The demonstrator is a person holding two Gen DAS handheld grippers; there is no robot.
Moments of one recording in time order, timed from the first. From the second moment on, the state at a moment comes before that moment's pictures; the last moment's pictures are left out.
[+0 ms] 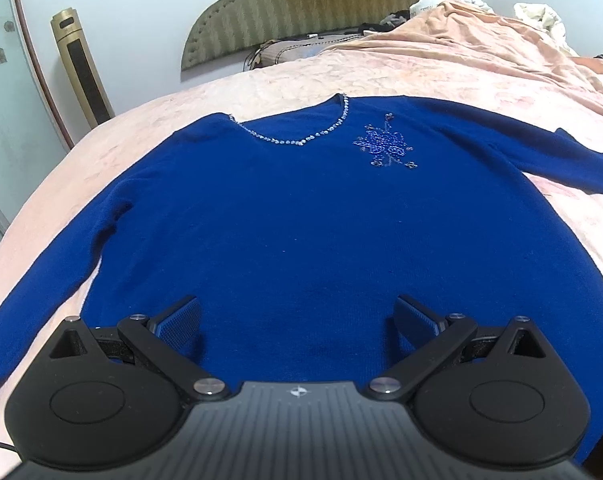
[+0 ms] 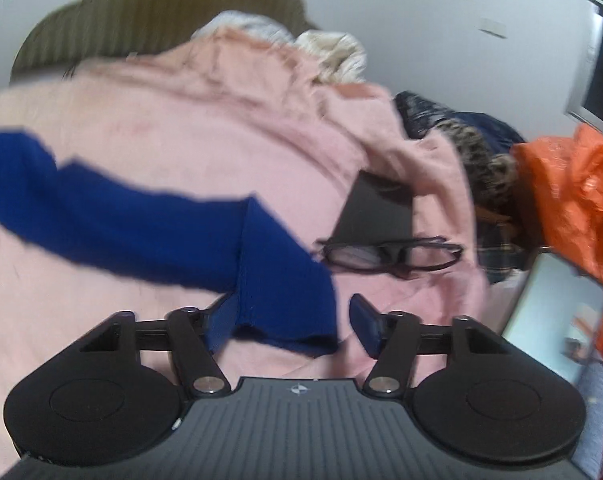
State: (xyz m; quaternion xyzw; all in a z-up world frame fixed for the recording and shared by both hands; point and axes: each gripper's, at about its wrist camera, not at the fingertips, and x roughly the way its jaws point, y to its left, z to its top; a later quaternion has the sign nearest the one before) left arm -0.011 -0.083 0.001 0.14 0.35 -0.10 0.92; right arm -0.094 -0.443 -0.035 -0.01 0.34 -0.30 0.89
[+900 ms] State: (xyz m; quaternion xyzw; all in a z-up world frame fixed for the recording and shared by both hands) left arm 0.007 -0.085 -0.011 0.15 0.37 -0.09 0.91; right arm -0.076 -0.537 0.031 0.20 0.19 -0.37 0.89
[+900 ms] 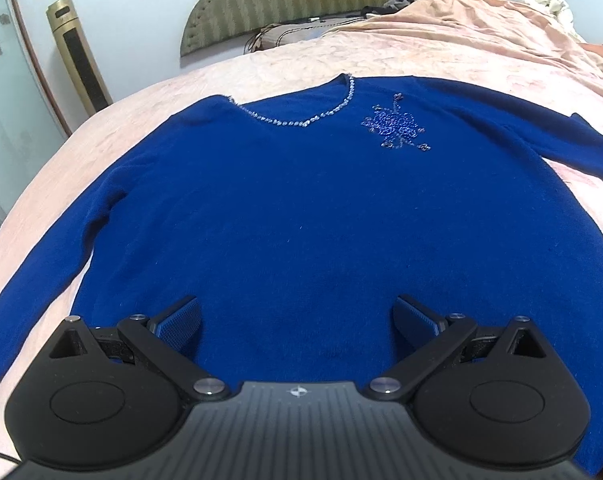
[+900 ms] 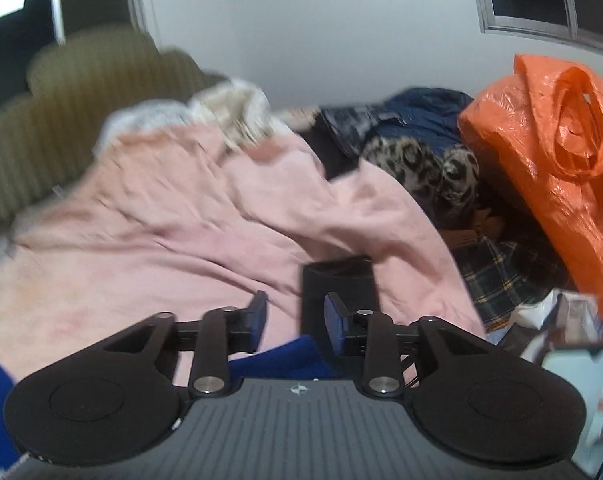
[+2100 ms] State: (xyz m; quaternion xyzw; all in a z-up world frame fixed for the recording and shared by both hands) left arm 0.023 -0.079 -0.006 0.16 0.37 -0.09 0.91; right arm -0.077 -0.552 -0.004 0.39 0.07 -0.35 0.85
